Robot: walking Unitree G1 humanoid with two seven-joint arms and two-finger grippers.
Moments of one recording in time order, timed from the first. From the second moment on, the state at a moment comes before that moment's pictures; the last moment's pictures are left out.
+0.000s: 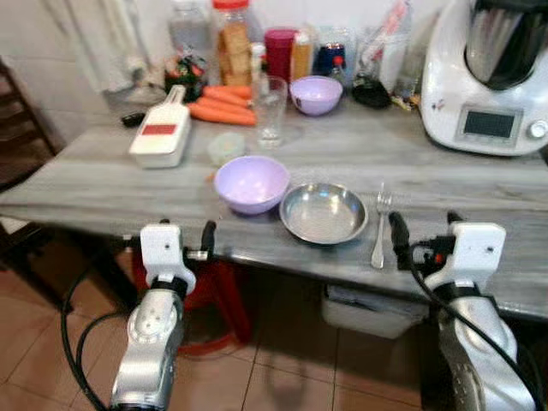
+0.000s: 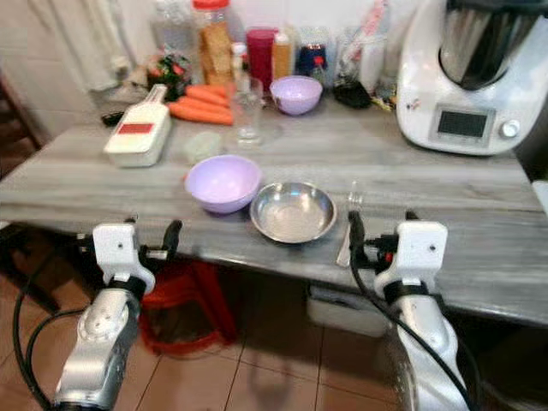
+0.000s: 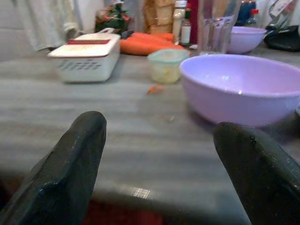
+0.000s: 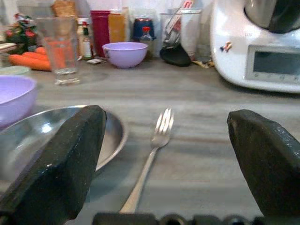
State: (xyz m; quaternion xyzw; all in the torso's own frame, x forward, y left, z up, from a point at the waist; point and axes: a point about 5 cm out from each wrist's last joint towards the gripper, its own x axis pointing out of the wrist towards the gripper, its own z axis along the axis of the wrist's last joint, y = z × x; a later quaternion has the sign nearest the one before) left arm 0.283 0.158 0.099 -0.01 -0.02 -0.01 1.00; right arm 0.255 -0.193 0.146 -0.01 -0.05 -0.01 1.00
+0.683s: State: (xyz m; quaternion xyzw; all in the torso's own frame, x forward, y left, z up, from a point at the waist) left arm 0.291 0.148 0.104 -0.02 -0.02 -0.03 1.00; right arm 0.256 -0.202 0.141 -0.01 -0.04 -0.03 1.00
